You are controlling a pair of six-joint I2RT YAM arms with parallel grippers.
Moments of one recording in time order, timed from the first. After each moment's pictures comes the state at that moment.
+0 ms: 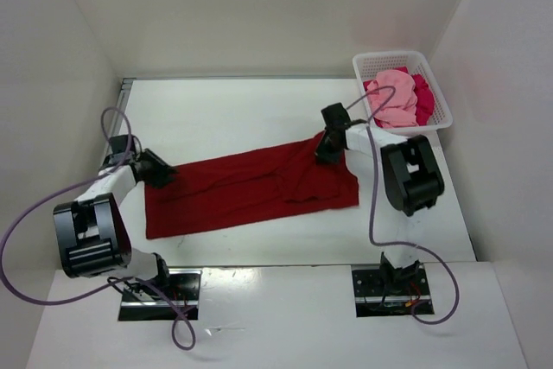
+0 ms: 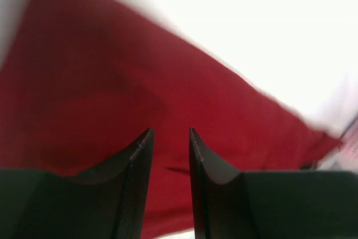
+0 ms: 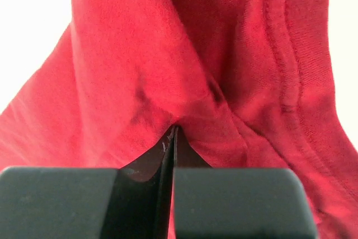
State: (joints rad) left arm 0.36 1.45 0.74 -0.30 0.35 -0.72; right arm 0.33 1.84 1.13 -0.41 0.01 0.82
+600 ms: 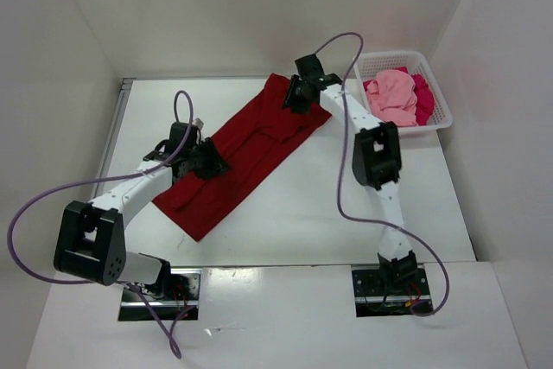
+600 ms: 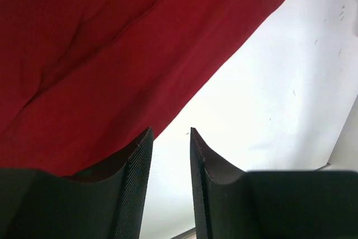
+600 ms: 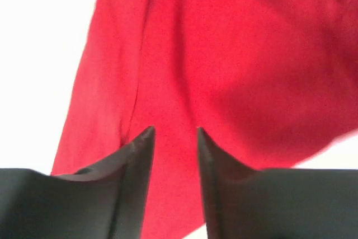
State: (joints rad) left arm -0.23 1.37 0.83 -0.31 0.26 -0.72; right arm 0.38 2.48 2.29 -0.66 -0.06 0.69
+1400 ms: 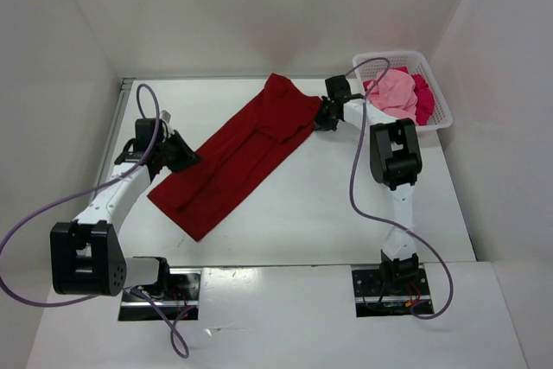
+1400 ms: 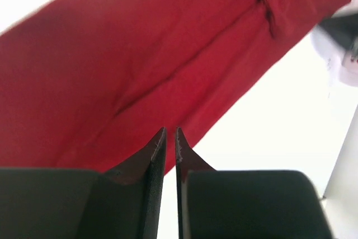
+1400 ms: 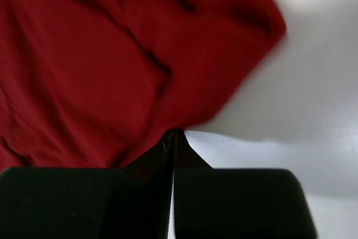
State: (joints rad) left arm 0.00 1.30 0.87 -0.36 0.29 -0.61; right arm 0.23 2.24 1.69 -0.42 -0.09 0.64
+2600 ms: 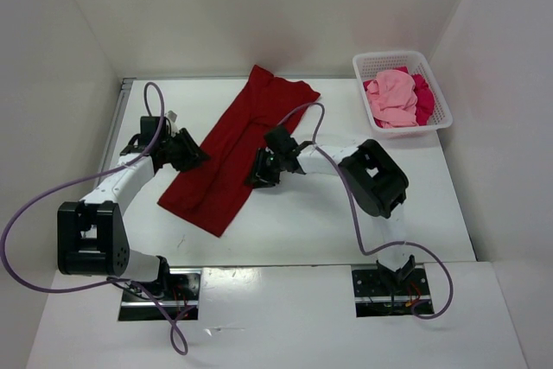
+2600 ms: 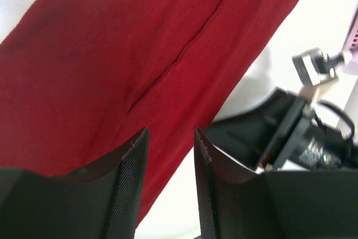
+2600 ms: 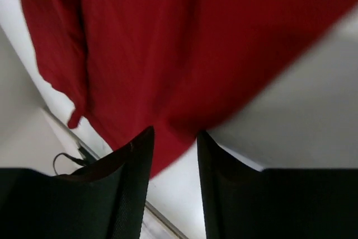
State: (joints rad) left arm 0.01 1.41 0.90 -0.35 0.38 -0.61; right arm 0.72 2.03 1.25 -0.14 -0.34 0.94
